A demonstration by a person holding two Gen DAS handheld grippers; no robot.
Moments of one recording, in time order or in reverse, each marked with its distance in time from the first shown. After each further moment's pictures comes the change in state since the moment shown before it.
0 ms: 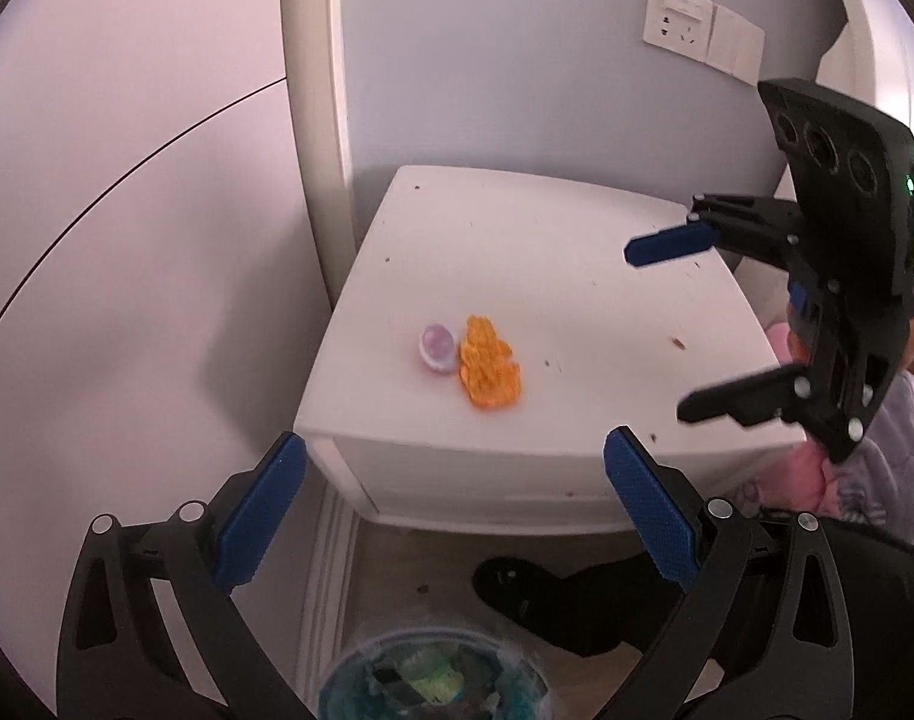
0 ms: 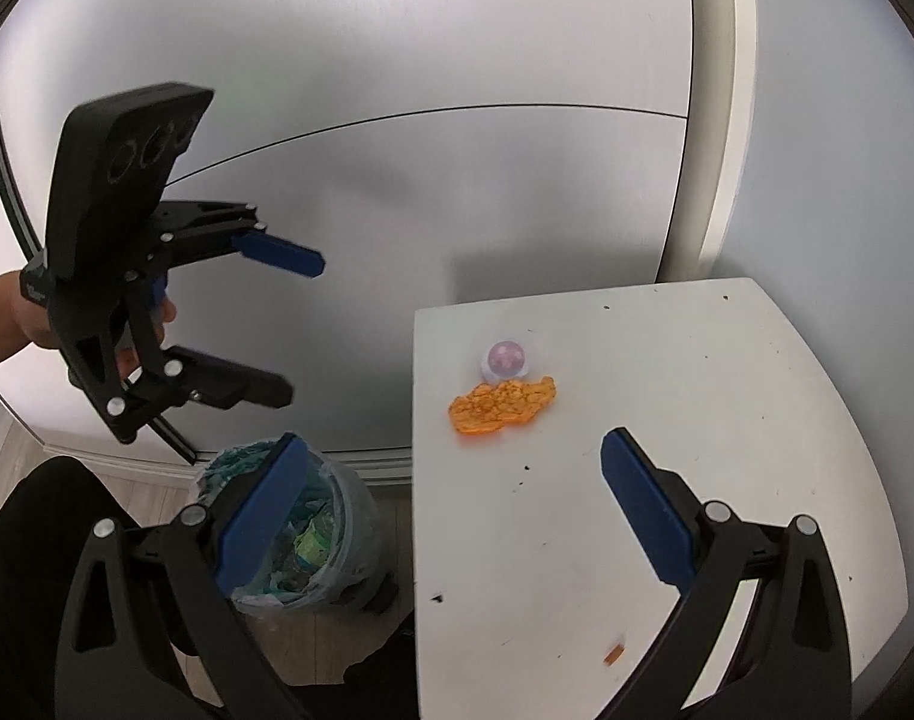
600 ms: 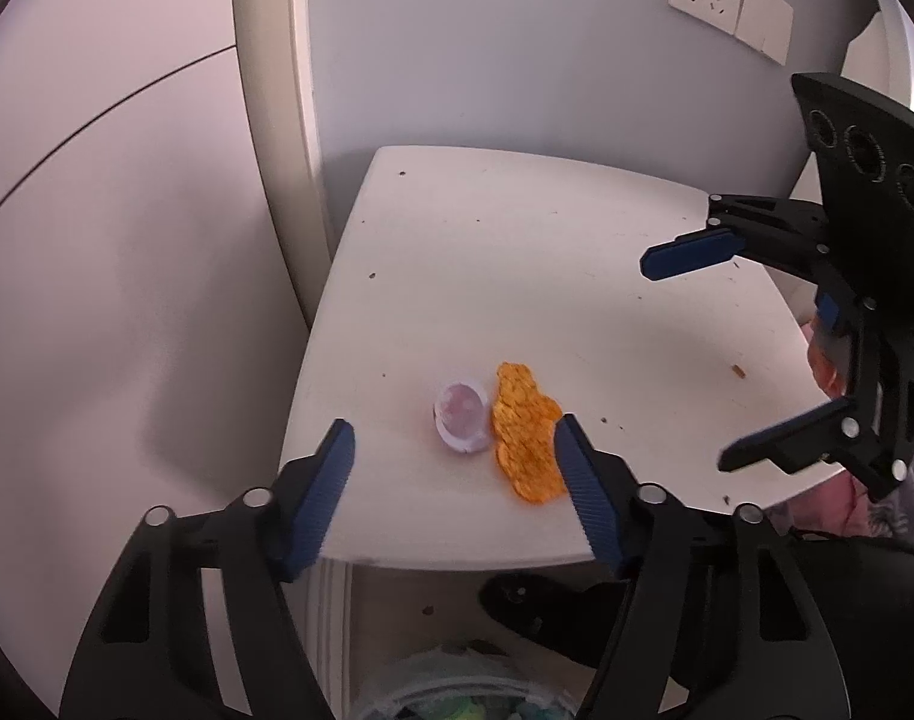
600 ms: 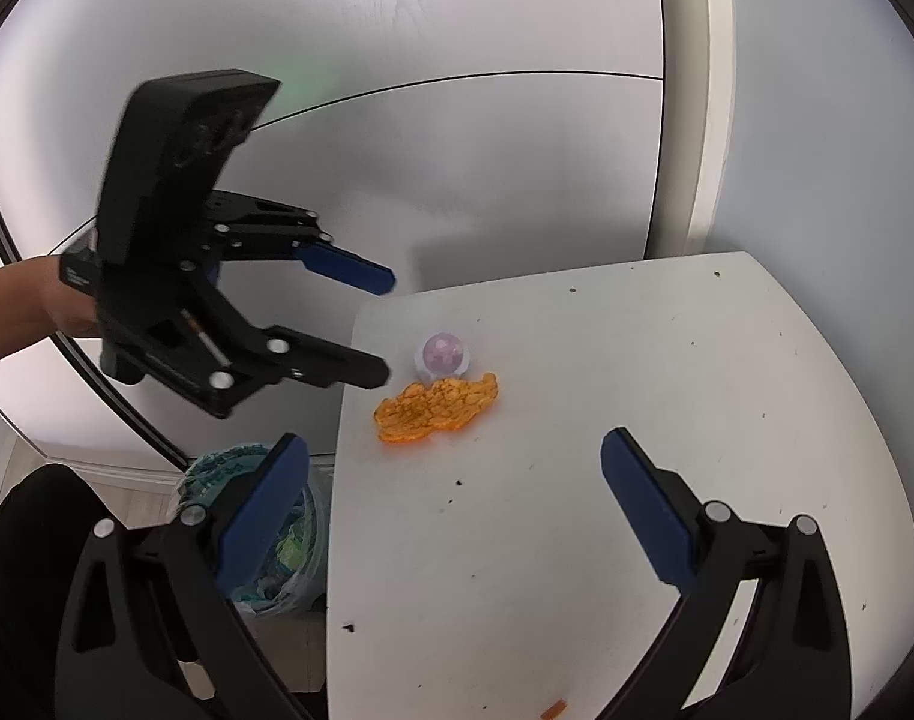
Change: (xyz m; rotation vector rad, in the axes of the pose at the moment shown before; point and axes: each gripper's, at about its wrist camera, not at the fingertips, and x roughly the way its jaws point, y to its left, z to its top) left arm 0.078 0.021 0.031 0.044 0.052 -0.068; right arm 0.031 -0.038 -0.003 0.033 0.008 0.020
